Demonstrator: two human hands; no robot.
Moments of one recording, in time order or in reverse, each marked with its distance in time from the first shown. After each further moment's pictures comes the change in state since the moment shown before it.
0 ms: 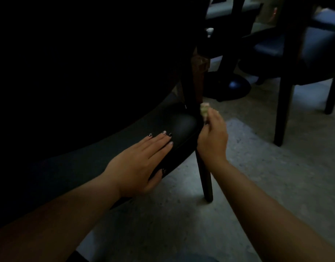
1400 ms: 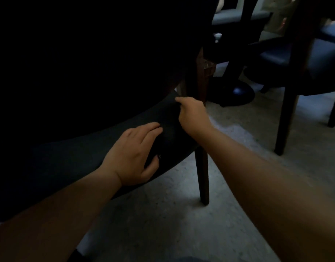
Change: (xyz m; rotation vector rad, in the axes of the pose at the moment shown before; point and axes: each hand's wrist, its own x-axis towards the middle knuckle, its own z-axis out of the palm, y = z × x) left_hand -0.001 -0.004 0.002 -0.113 0.141 -0.259; right_hand 0.054 -0.055 0.031 -0.417 -0.481 -0.293
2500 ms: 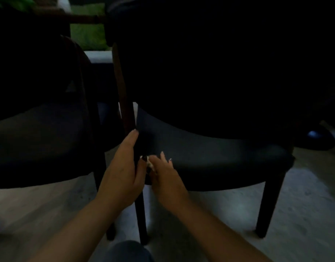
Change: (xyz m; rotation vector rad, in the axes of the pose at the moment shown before) left_hand -0.228 -0.055 -0.098 -0.380 0.541 -0.662; right_hand -0.183 -0.252 0.108 0.384 -0.382 -0.419
